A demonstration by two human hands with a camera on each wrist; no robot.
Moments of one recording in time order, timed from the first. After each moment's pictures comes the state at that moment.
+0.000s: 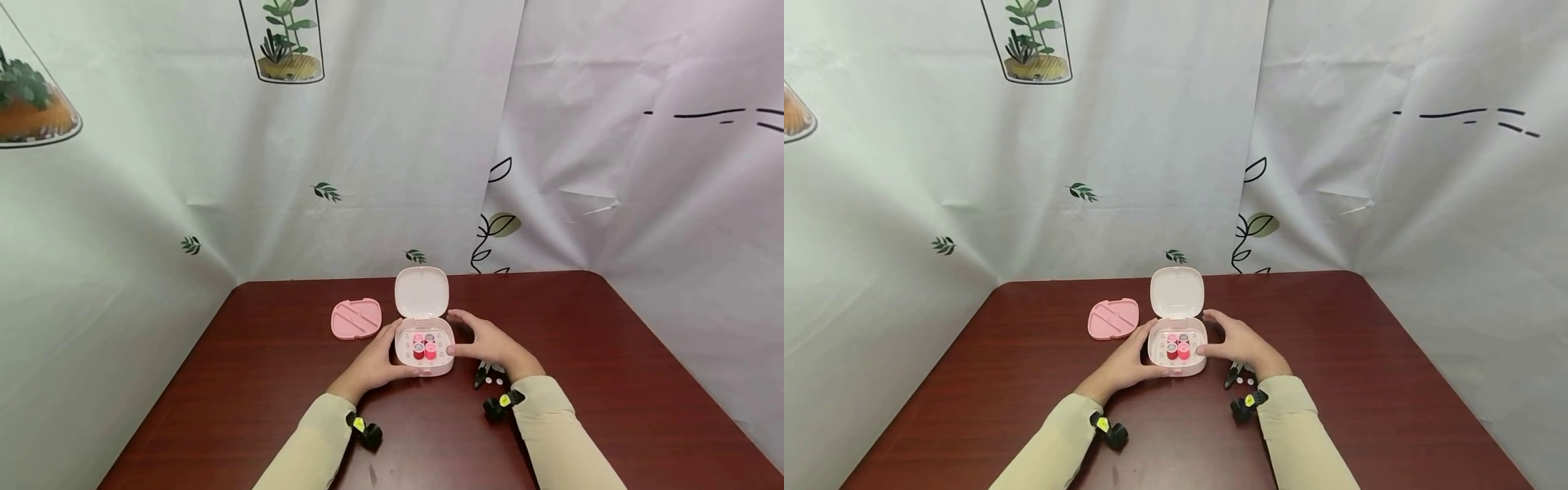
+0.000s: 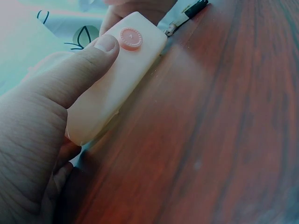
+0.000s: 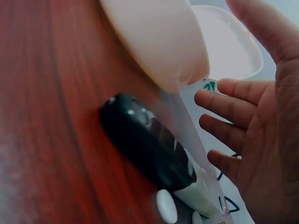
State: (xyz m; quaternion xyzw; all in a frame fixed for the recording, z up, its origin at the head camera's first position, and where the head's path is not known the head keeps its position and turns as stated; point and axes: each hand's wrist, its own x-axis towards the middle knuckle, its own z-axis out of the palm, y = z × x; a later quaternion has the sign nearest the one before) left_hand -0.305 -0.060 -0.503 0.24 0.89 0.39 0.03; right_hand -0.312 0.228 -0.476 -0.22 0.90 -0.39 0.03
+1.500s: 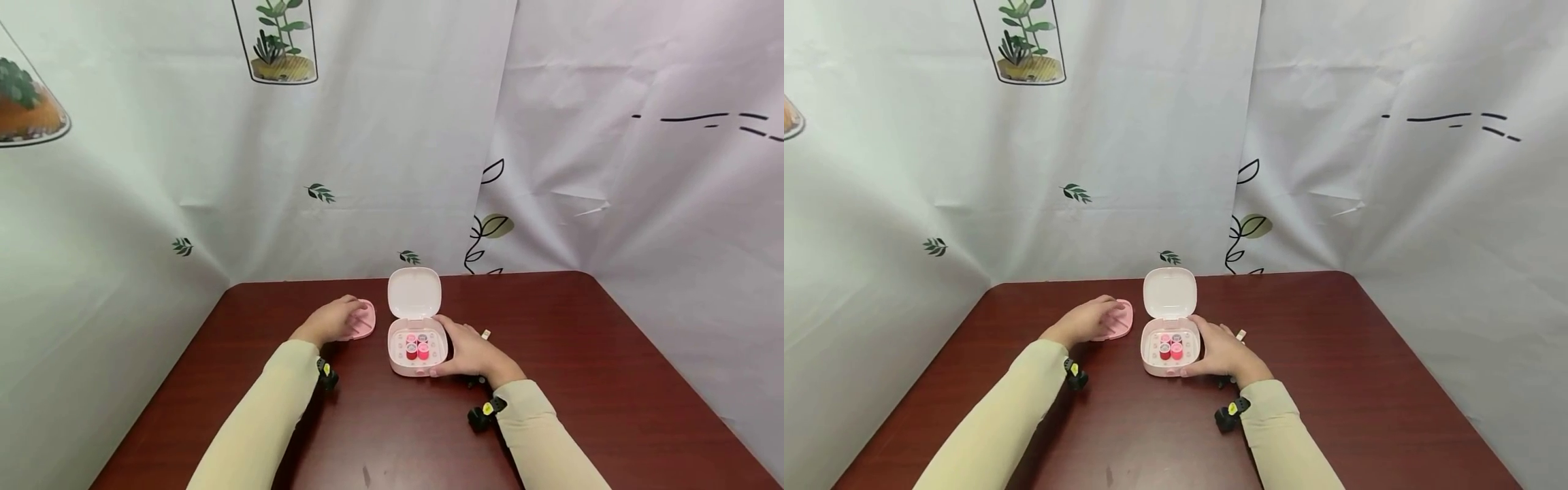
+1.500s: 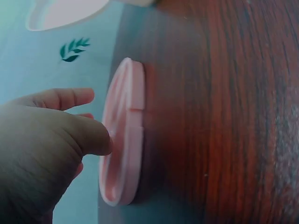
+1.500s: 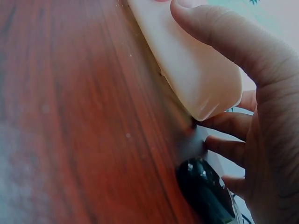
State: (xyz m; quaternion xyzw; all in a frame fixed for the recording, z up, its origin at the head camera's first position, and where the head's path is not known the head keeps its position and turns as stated) left_hand -0.379 -0.130 -0.456 0.30 0.94 0.19 0.01; right_hand -0.307 0.203 -0.489 -0.22 0.93 -0.29 0.00
